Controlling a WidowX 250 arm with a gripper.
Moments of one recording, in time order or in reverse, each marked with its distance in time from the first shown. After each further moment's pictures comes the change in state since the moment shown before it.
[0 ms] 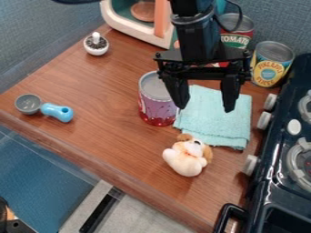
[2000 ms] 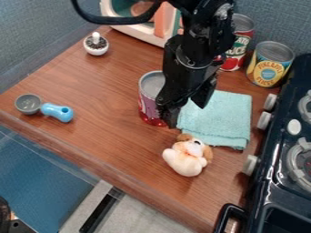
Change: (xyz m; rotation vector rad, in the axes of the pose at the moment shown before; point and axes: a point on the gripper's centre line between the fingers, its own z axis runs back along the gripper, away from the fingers) arm 0.028 0.049 -0.047 0.283 -0.339 1.023
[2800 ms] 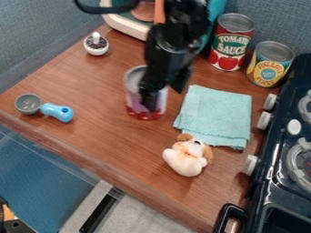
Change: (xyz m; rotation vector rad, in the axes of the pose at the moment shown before) arm 0.049 0.008 -0.005 0.066 -0.049 0.076
